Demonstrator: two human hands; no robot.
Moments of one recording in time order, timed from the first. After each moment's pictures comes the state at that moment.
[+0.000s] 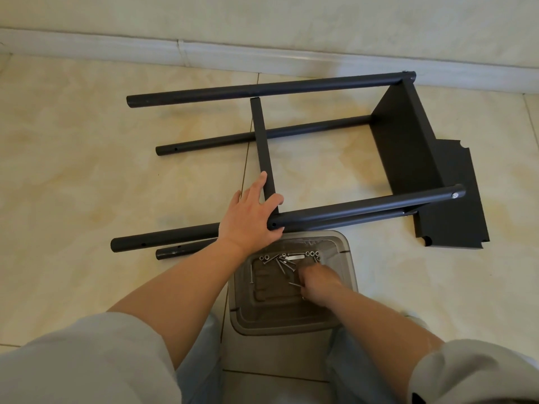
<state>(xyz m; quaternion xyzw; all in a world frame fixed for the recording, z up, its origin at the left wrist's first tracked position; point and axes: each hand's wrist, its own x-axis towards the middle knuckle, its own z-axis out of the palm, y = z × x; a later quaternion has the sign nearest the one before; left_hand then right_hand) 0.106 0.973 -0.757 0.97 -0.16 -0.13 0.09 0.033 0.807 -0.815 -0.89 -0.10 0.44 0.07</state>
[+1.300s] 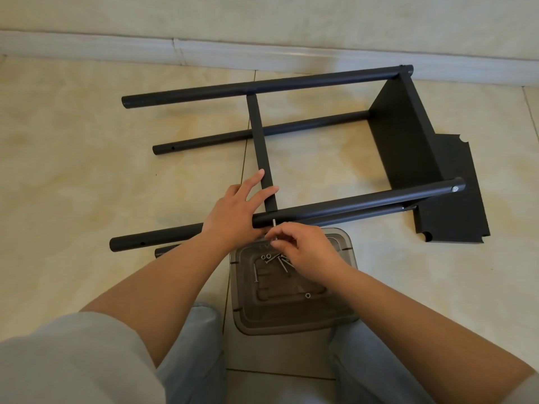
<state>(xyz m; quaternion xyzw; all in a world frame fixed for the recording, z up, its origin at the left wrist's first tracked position) 0.114 0.998 -0.760 0.97 -0.18 -0.15 0.10 0.062 0.829 -0.731 -0.87 -0.09 0.24 0.41</state>
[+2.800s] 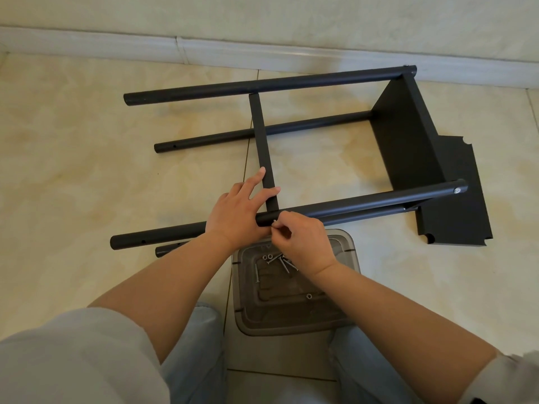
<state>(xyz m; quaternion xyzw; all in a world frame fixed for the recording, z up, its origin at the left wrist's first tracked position) 0.114 0.995 -0.759 0.97 -0.17 -0.14 0.09 0.074 0.848 -0.744 -0.93 -0.11 0.07 0.33</state>
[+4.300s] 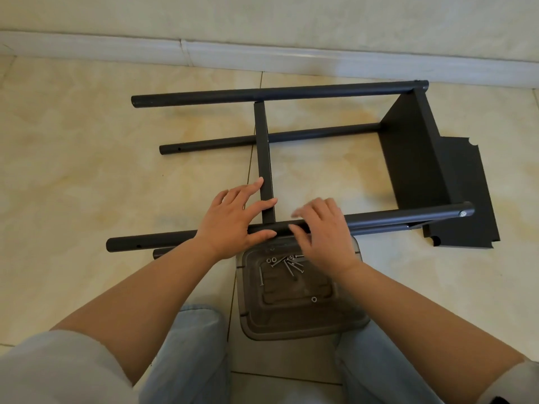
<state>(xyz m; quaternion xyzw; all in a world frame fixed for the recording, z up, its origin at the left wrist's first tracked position) 0.107 1.021 -0.752 0.96 -0.22 -0.16 0.06 0.080 0.820 -0.753 -0.96 -0.17 -0.01 0.20</state>
